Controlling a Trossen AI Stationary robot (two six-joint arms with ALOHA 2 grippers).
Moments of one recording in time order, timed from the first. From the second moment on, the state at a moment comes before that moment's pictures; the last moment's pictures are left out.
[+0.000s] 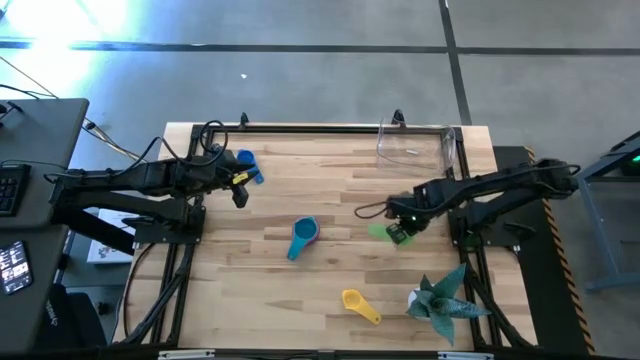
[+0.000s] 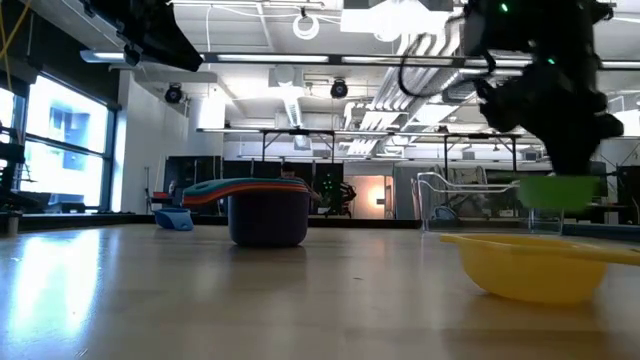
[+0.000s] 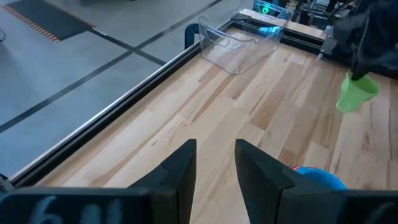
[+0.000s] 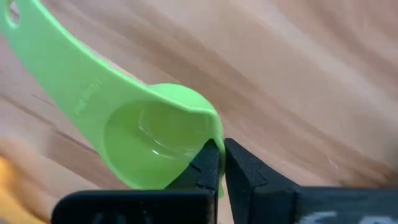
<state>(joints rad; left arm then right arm) 0.05 0.73 0.74 -0.53 -0.47 -0.28 0.05 1.28 0.79 -0.94 -0.10 1.04</state>
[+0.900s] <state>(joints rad) 0.05 0.74 0.74 -0.53 -0.39 -0.43 -0.20 1.45 1.40 -0.84 0.19 0.79</state>
